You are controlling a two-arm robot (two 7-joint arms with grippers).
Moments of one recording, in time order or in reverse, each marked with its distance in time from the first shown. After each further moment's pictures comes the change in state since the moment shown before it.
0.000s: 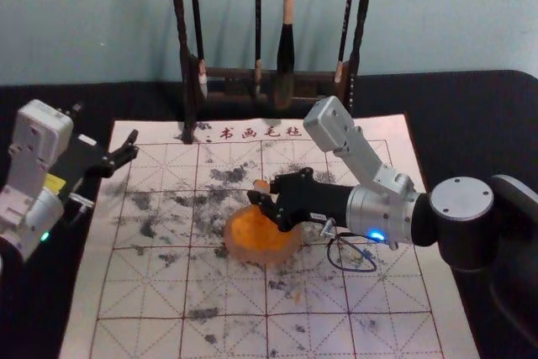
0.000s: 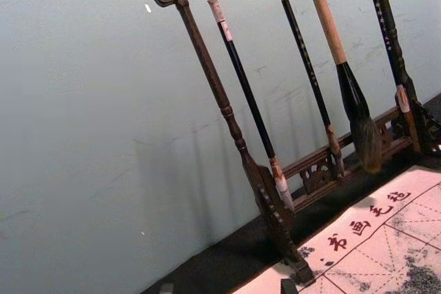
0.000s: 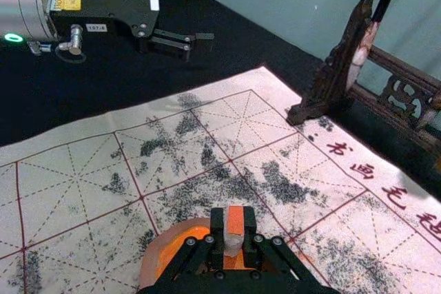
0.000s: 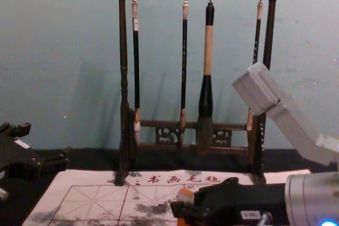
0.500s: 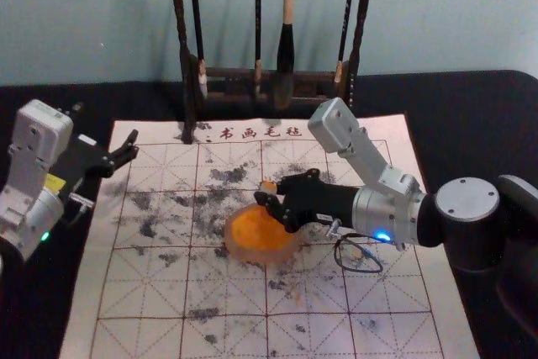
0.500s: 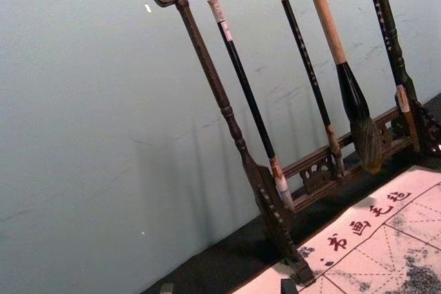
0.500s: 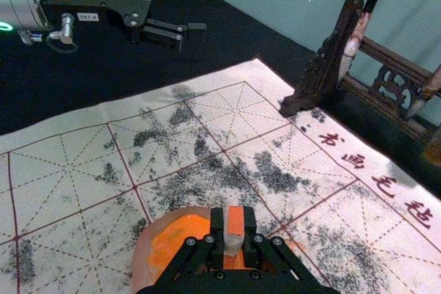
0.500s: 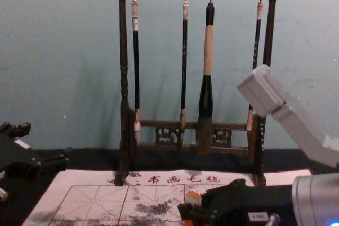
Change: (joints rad) left arm 0.000 0.000 0.000 0.000 0.000 0.000 0.000; right arm -0.005 0.017 0.002 -0.010 -0.005 0.011 -0.008
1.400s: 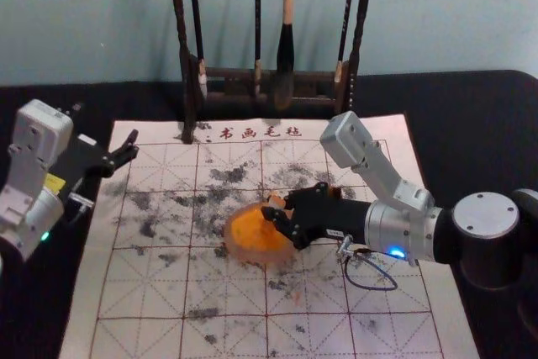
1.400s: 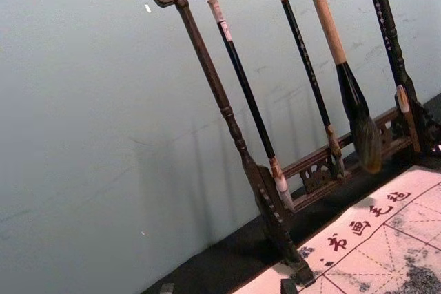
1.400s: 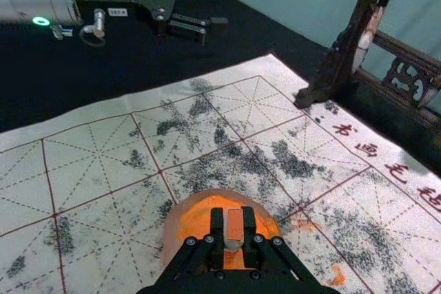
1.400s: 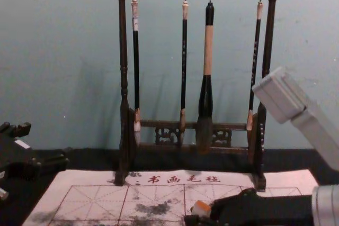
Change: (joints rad) left arm 0.000 0.000 0.000 0.000 0.000 0.000 0.000; right arm -0.067 0.057 0.012 -0.101 0.021 0.013 0.006
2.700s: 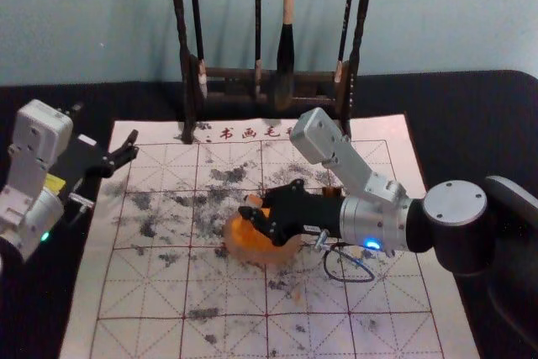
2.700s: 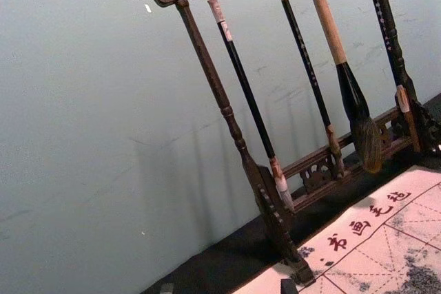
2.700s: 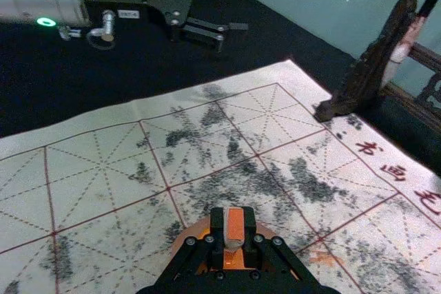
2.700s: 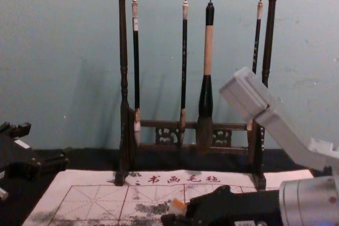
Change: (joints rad) left arm 0.000 0.000 0.000 0.000 0.000 0.000 0.000; right arm 0.076 -0.055 -0.059 0.076 -0.022 0.004 0.018
